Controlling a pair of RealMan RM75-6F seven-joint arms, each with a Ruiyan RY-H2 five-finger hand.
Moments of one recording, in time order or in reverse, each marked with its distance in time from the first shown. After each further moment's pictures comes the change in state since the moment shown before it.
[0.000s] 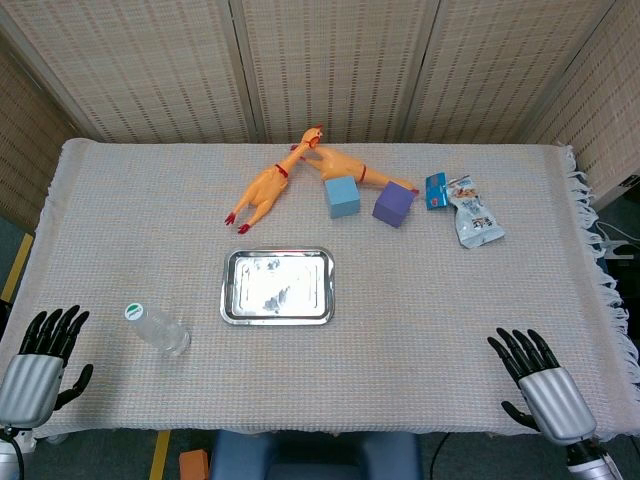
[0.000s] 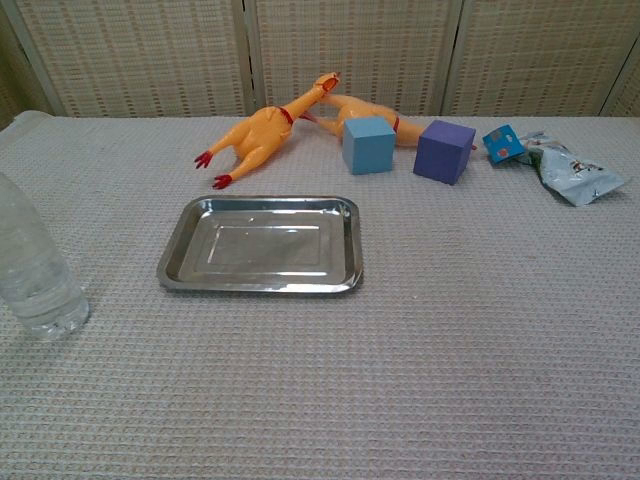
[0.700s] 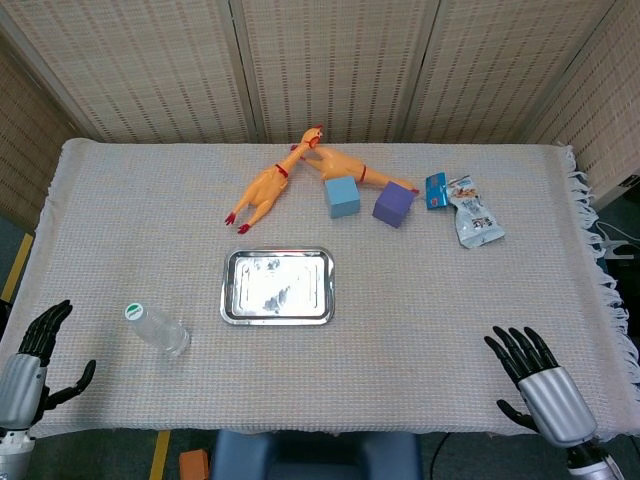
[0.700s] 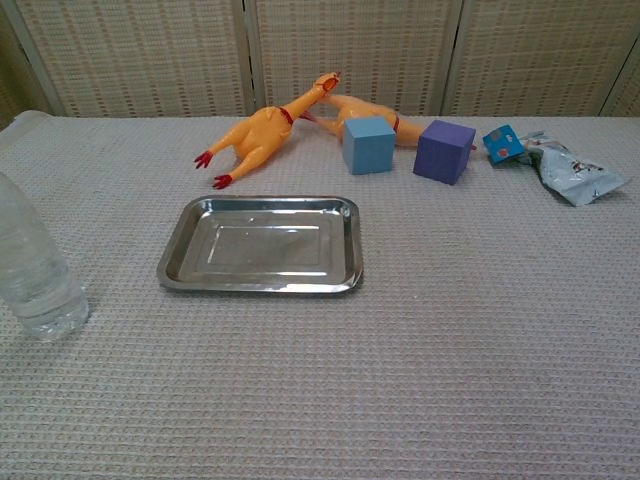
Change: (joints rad) left arm 0.010 -0.065 -0.020 0.080 -0.008 0.084 -0.644; right arm -0.002 -0.004 0.000 0.032 -0.081 0.101 0.083
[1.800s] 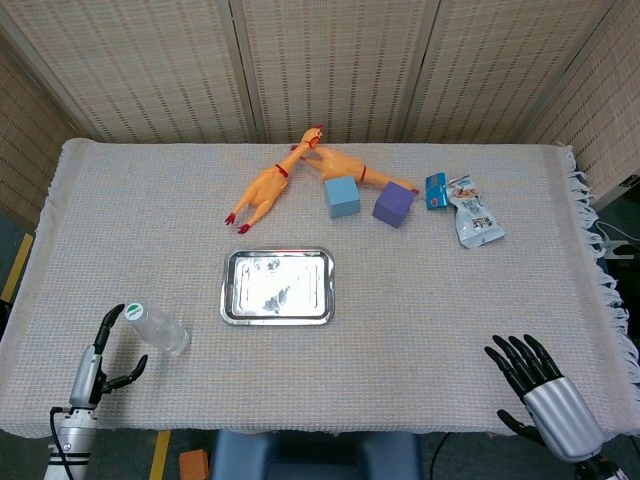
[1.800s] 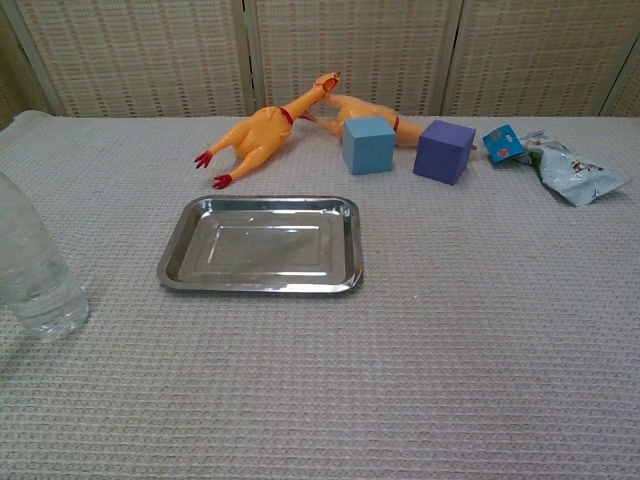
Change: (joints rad) left arm -0.072 -0.298 -0.024 0.210 -0.127 -0.232 -0.310; right arm -0.017 0.014 -0.028 0.025 -0.067 0.050 0.048
